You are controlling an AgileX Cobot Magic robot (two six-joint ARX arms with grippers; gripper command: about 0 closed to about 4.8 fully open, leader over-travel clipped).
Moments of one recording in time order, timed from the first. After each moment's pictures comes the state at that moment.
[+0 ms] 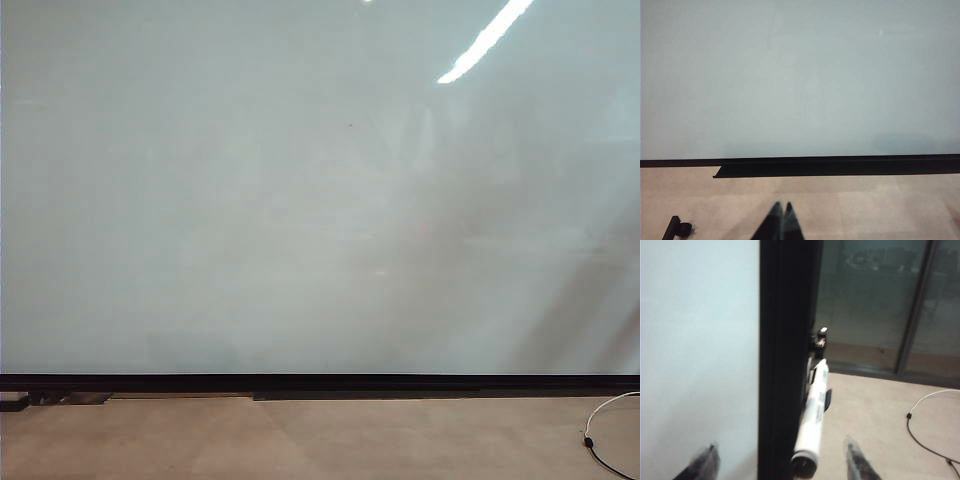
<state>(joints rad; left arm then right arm) 0.04 0.00 0.00 -0.13 0.02 0.05 -0.59 1.81 0.50 1.40 -0.78 -0.03</state>
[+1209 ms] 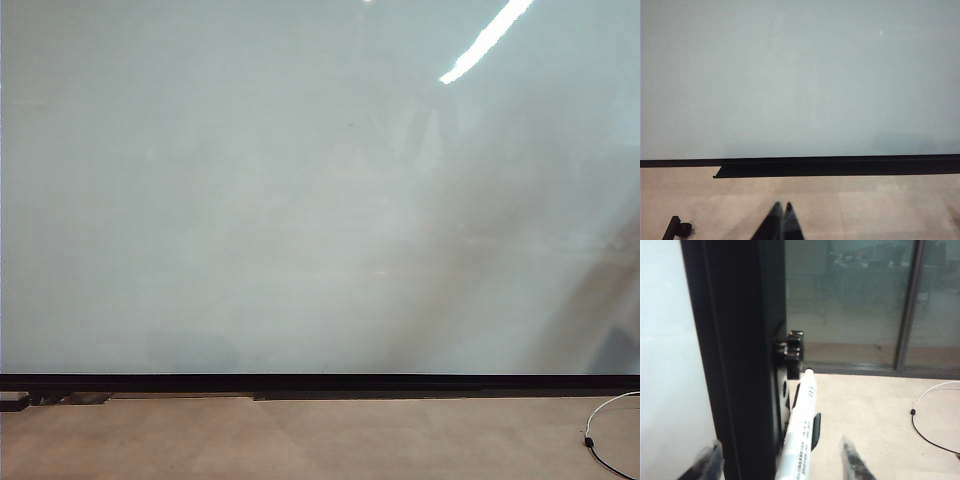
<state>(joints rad) 0.04 0.00 0.00 -0.13 0.02 0.05 -0.49 1.98 0.67 1.40 -0.62 0.04</state>
